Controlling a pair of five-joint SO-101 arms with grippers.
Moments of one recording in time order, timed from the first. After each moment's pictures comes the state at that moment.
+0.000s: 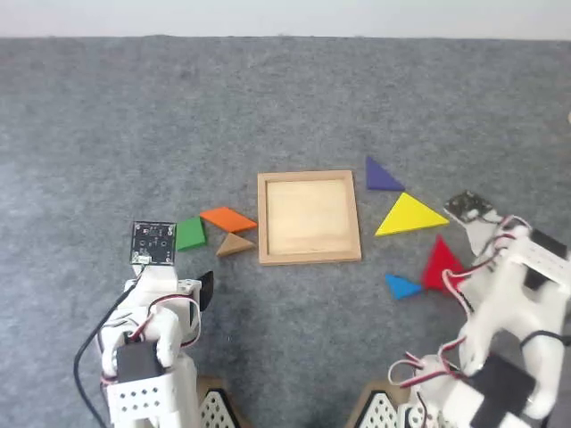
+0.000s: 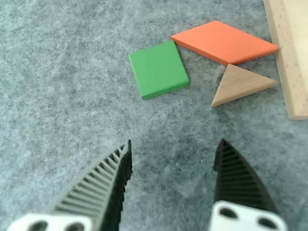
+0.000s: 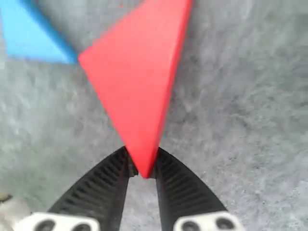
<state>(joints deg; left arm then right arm) -15.7 -102.9 96.9 71.8 -5.1 27.6 -15.4 46.2 65.1 59.3</state>
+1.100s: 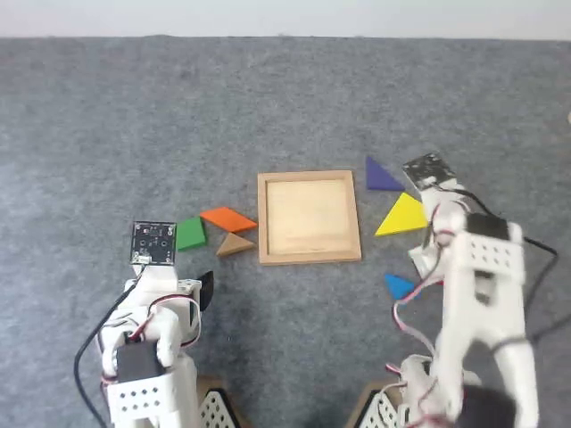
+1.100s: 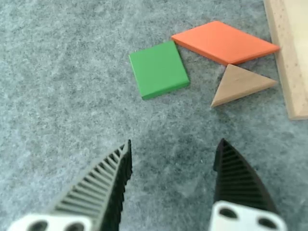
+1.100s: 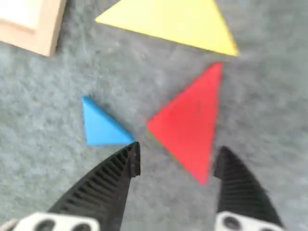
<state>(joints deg) -15.7 -102.9 96.9 71.8 -5.1 6.7 -22.0 44.7 67.3 32.2</state>
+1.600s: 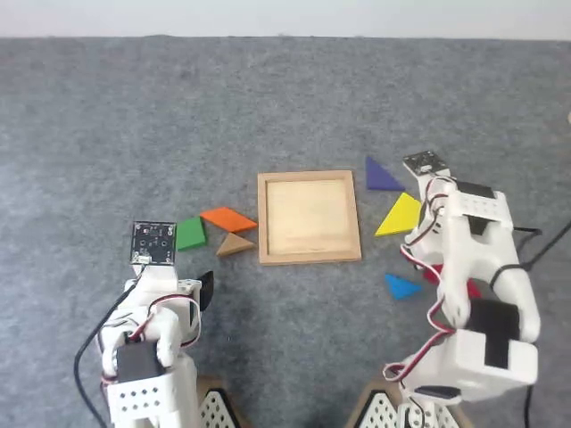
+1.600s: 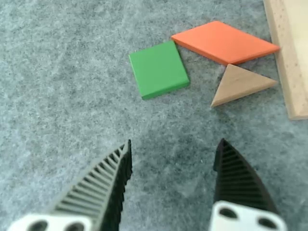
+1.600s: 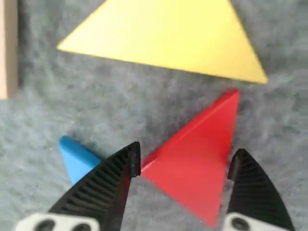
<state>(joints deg) -15.7 -102.9 96.9 71.8 -5.1 8.5 2.6 32.5 62.9 28.5</state>
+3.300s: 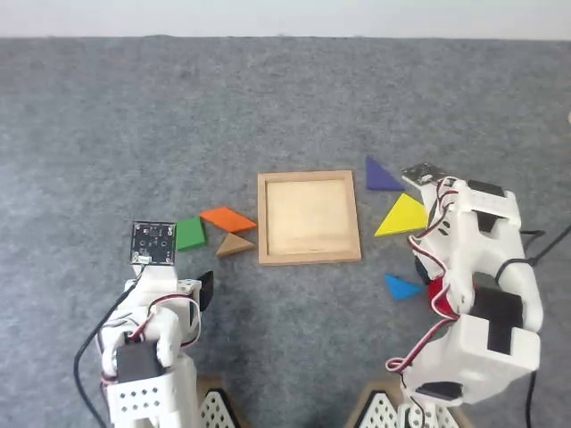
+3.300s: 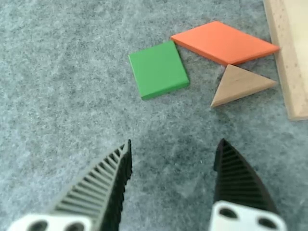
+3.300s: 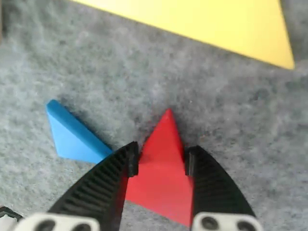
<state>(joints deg) -15.7 -102.9 96.9 71.8 -5.1 10.4 7.5 30.1 69.8 39.2</state>
